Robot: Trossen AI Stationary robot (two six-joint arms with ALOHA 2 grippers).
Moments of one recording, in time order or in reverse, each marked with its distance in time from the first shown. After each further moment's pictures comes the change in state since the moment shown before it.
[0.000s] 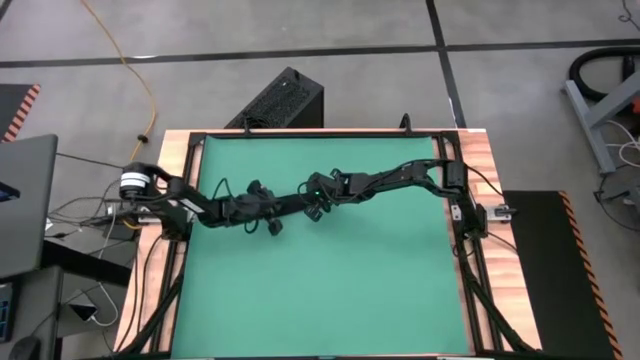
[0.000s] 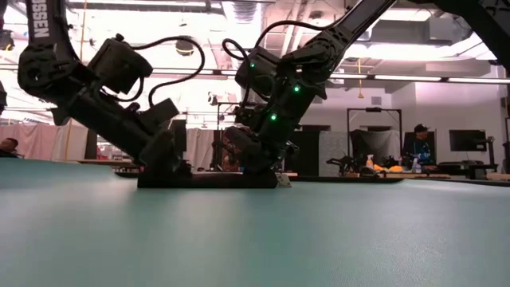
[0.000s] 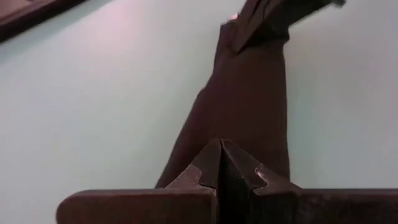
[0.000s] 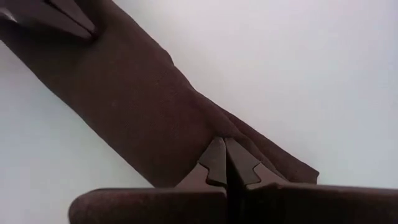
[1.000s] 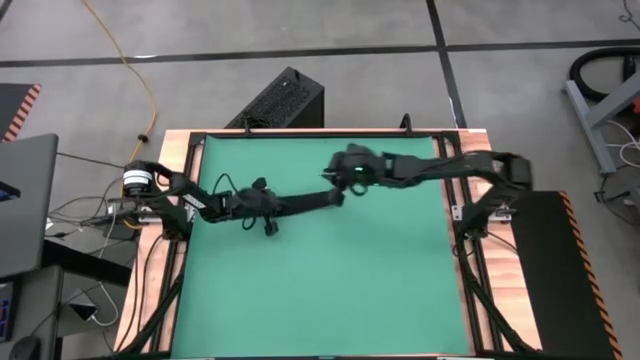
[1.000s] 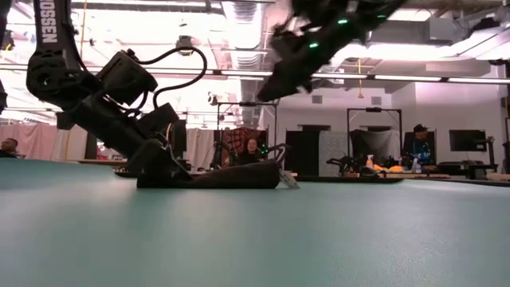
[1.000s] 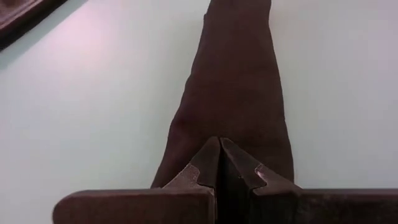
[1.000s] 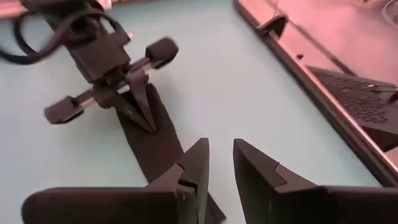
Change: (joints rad) left arm 0.084 0.045 0.002 -0.103 0.213 0.188; right arm -0.044 -0.488 -0.194 0.119 -0.042 -0.298
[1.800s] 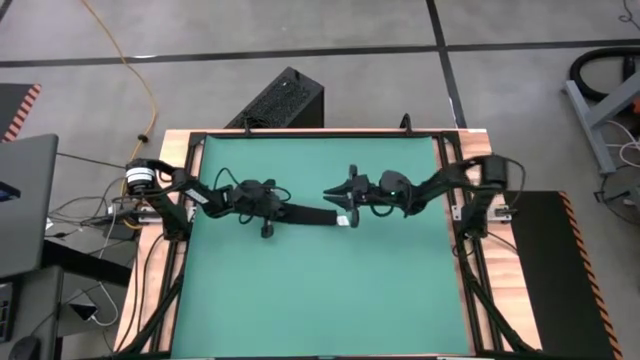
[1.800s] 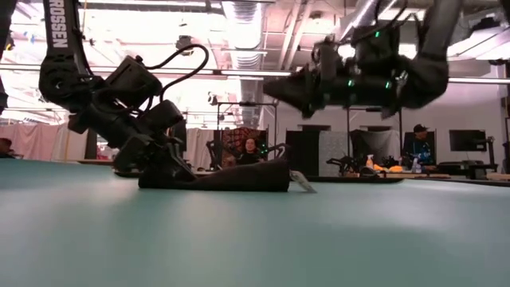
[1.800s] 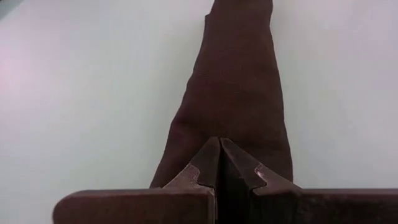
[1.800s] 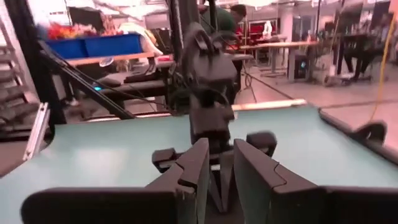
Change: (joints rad) left arm 0.101 0.004 0.023 0.007 0.355 0.189; right arm -0.007 0.114 -0.595 1.370 -0.350 0.013
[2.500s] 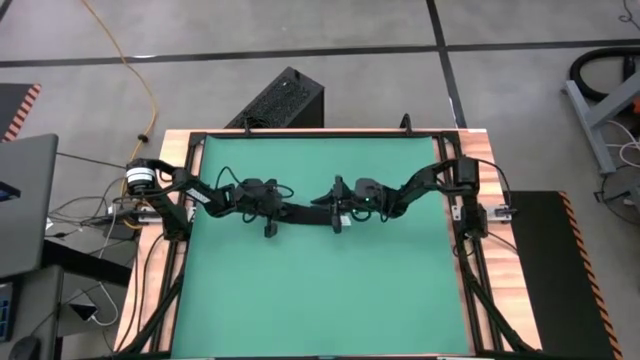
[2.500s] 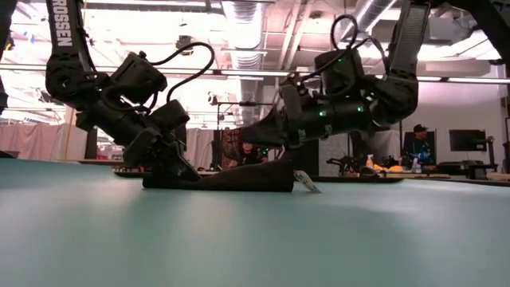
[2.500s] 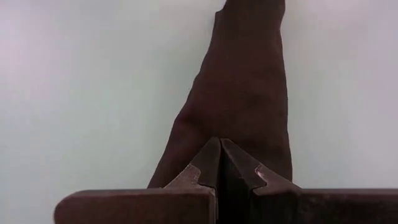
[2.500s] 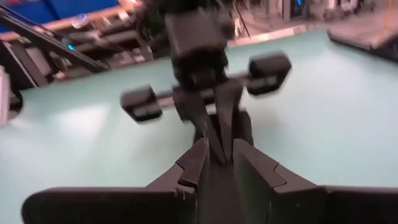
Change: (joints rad) left arm 0.000 0.000 0.038 0.009 -0.013 -0.098; right arm 0.036 0.248 0.173 -0.131 0.045 0.101
